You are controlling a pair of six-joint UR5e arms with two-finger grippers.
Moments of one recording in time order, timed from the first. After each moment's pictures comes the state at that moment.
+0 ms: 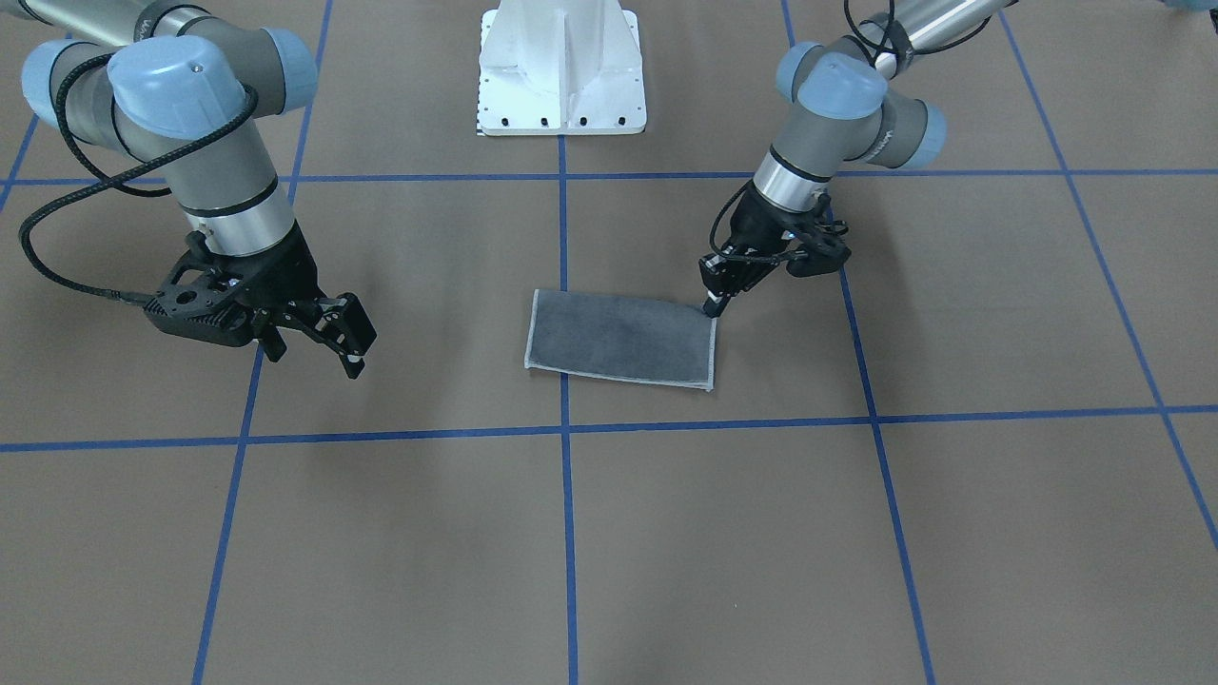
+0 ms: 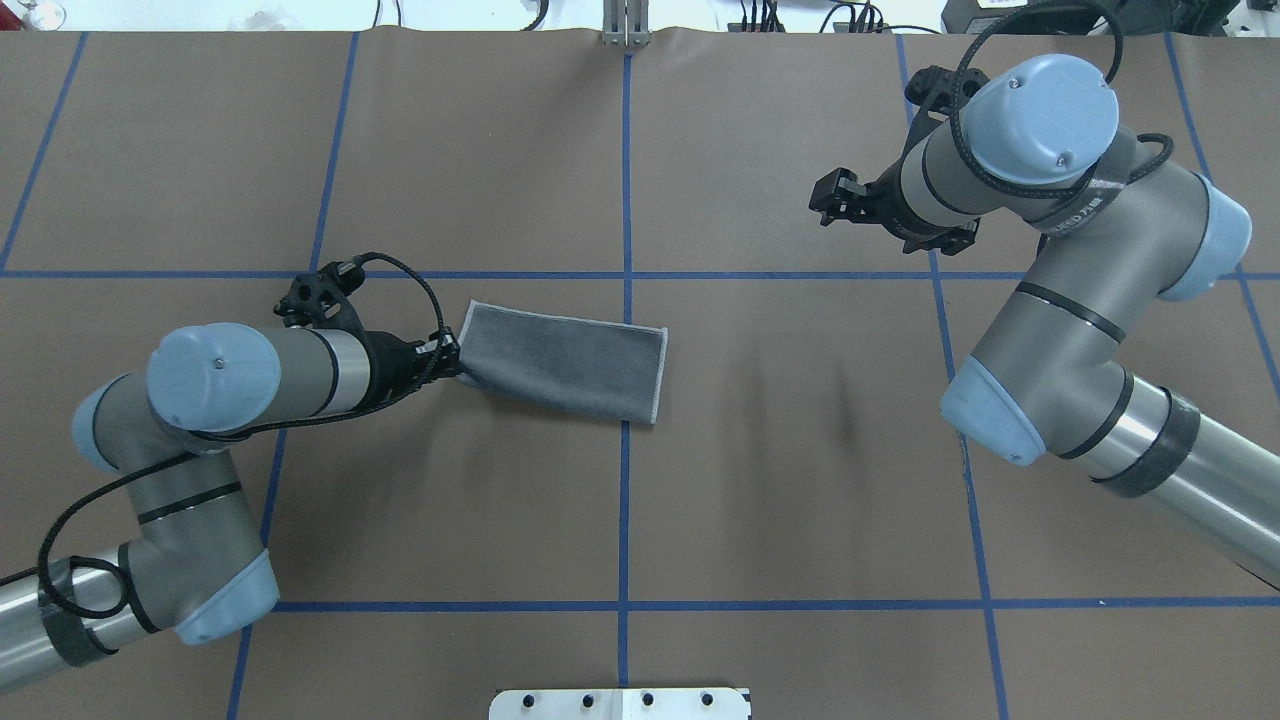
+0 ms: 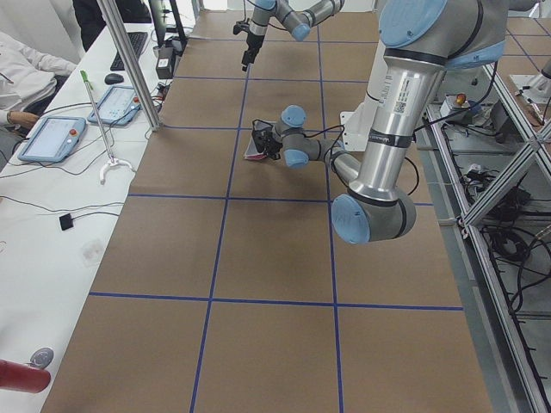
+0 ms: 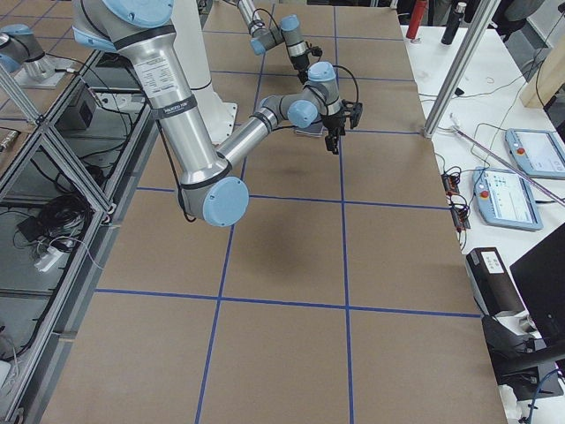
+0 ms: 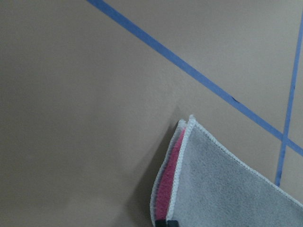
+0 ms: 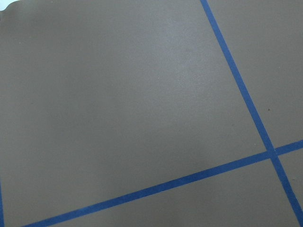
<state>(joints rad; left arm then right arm) -0.54 -1.85 -1.71 -2.32 -1.68 -1.74 0.79 -1.12 1.80 -1.43 1.83 1.35</state>
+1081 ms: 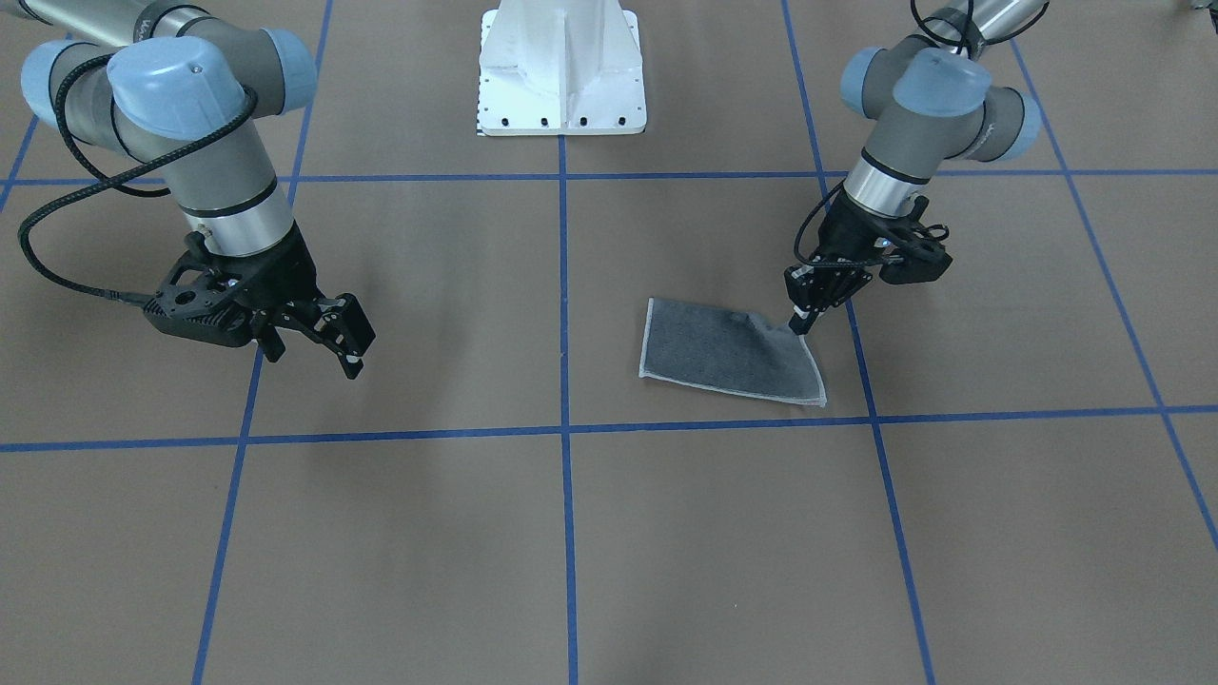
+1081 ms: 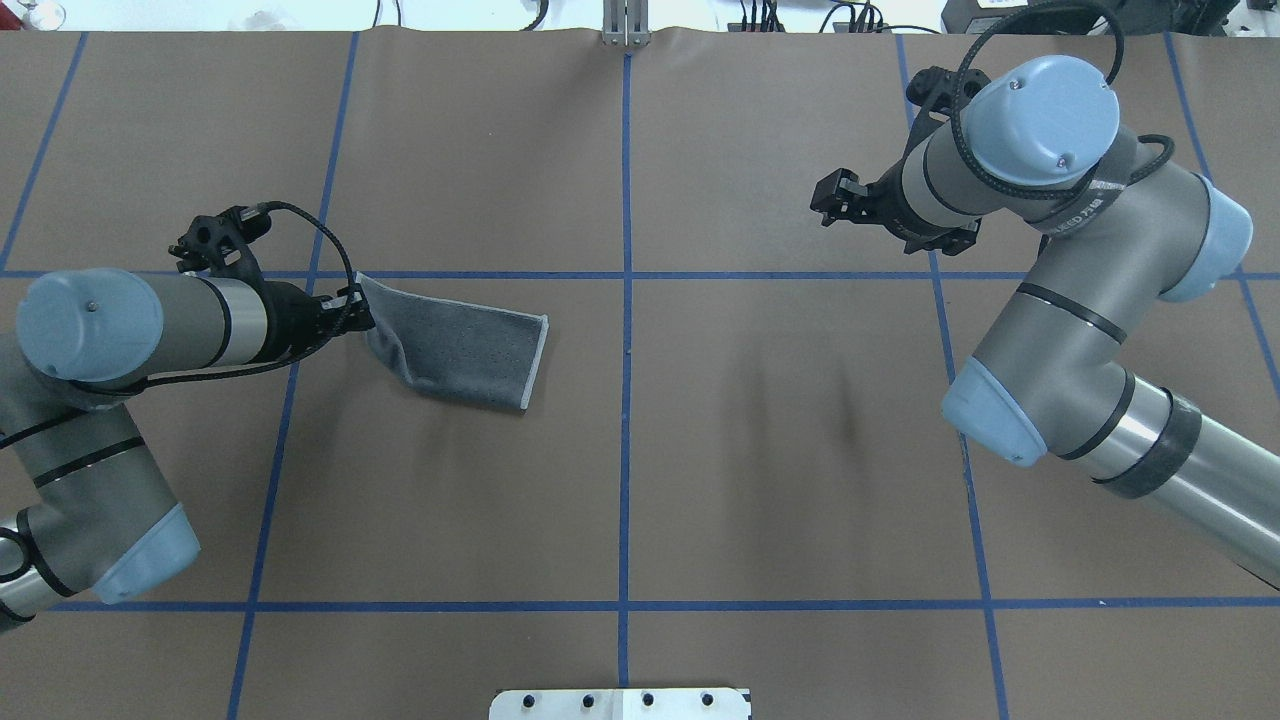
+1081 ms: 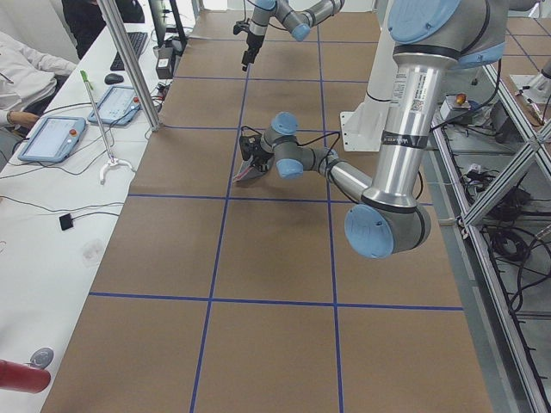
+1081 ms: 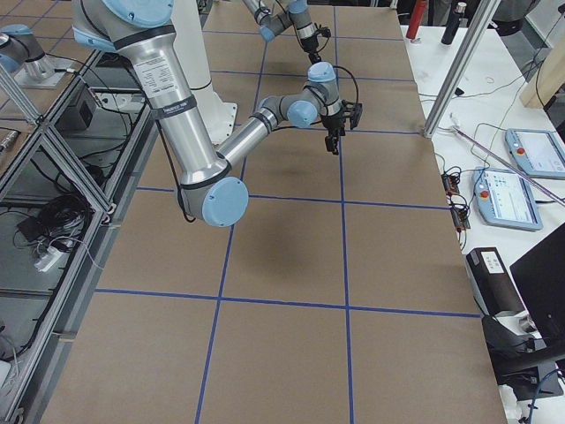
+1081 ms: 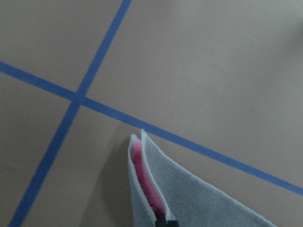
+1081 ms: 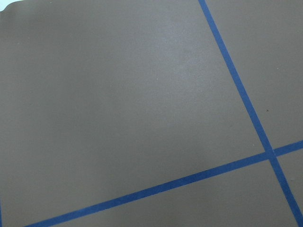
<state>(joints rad) -0.62 -1.79 -1.75 -2.31 -1.71 -1.56 0.79 -1.12 1.80 -1.43 1.83 1.35</state>
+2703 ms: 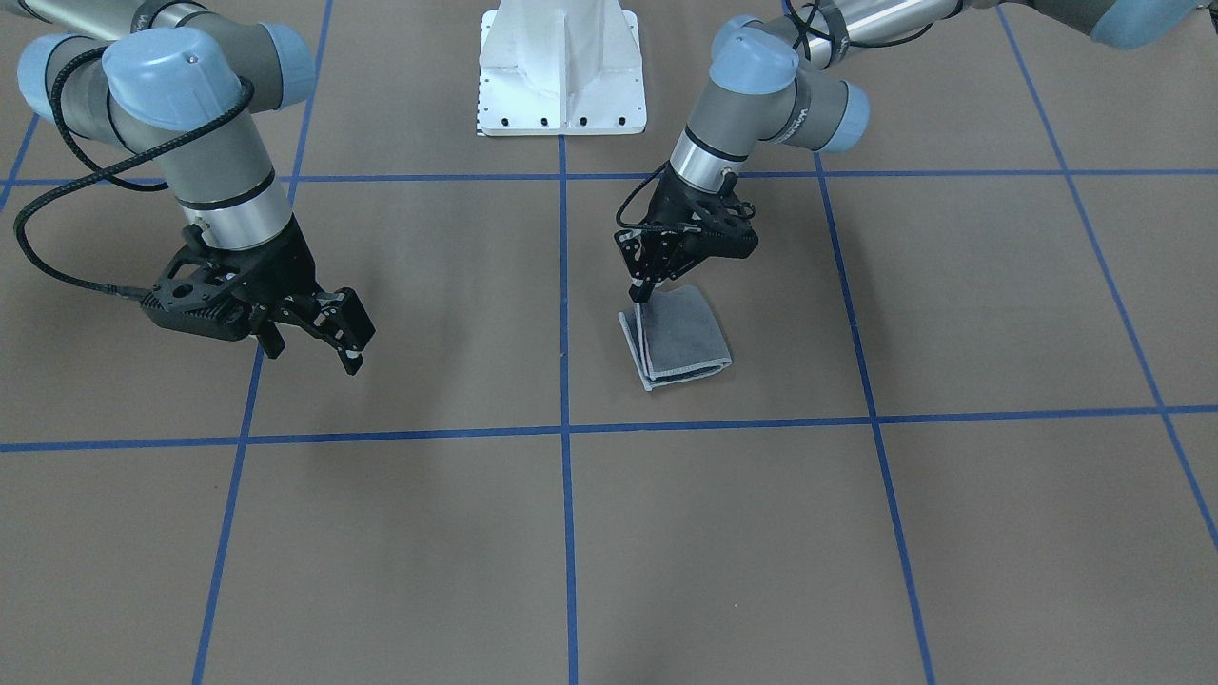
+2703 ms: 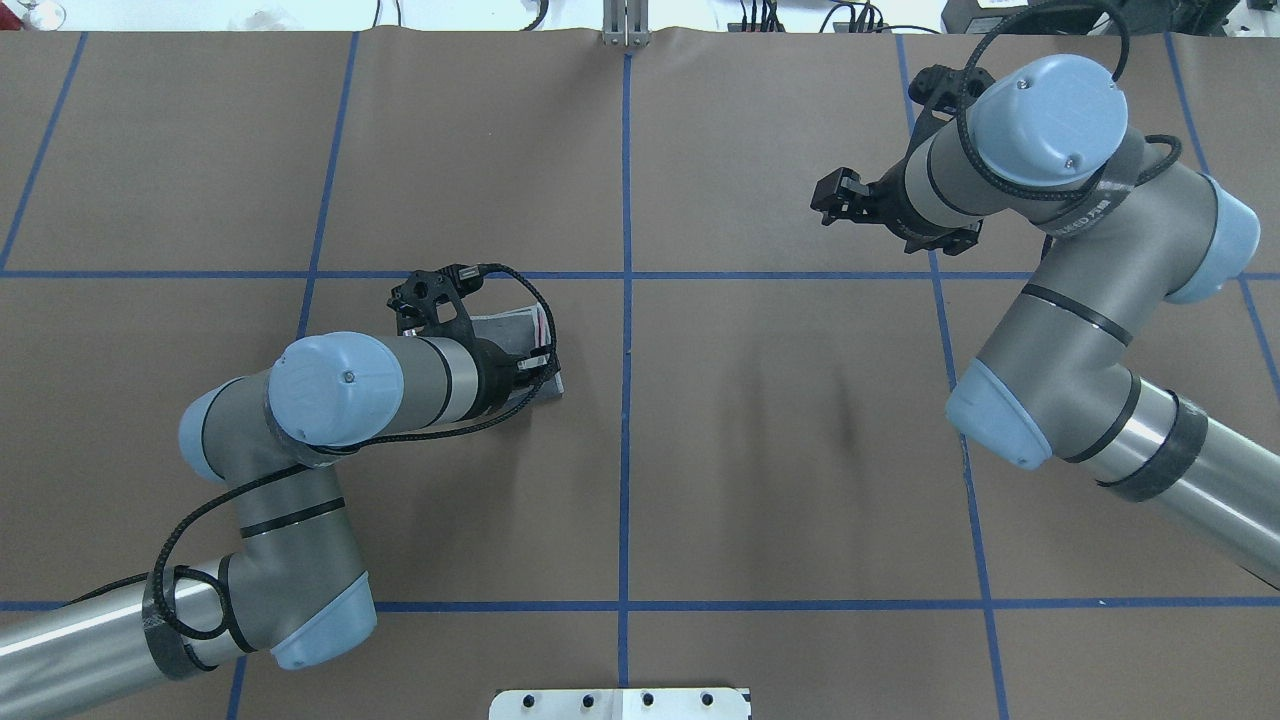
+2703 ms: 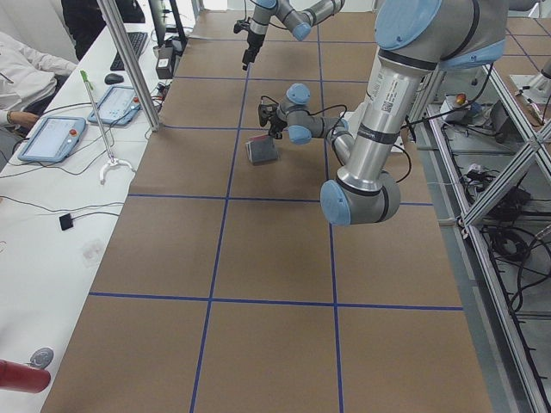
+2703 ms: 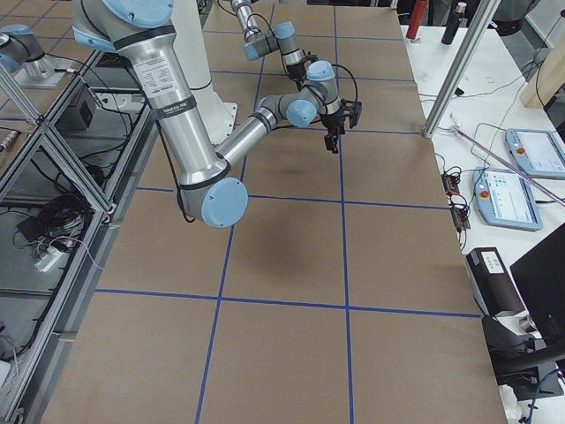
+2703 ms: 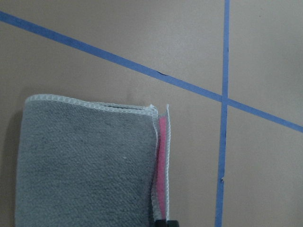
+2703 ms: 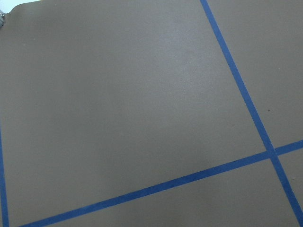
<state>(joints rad) -0.45 -2.05 -1.68 -2.17 -1.61 -1.56 0.79 -1.13 1.81 -1.42 1.83 1.35</state>
